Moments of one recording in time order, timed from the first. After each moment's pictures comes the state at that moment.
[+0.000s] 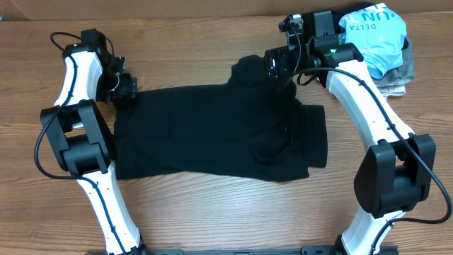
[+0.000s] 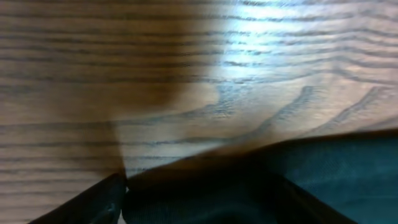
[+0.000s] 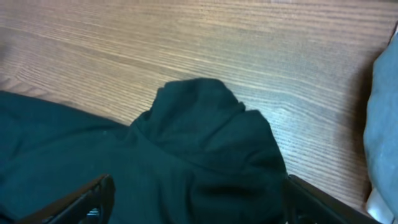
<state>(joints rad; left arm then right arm) 0.21 2.41 2.00 -1.09 0.06 0.17 0.21 1.95 1.67 -0.63 -0.24 -0.01</state>
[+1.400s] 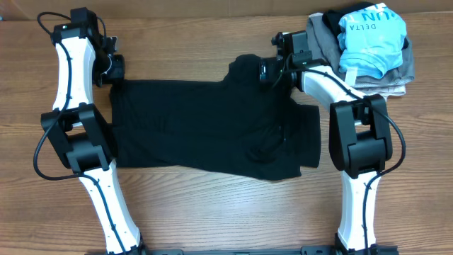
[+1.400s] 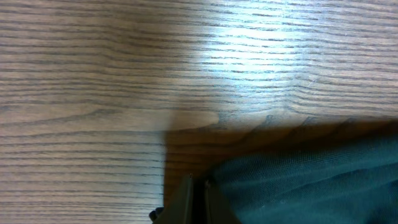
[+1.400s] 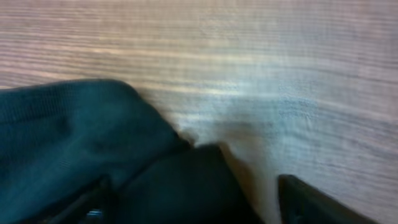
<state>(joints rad) 0.21 2.45 2.29 -1.27 0.05 0.13 0.21 2.32 1.67 -0.25 -0.14 0.12</state>
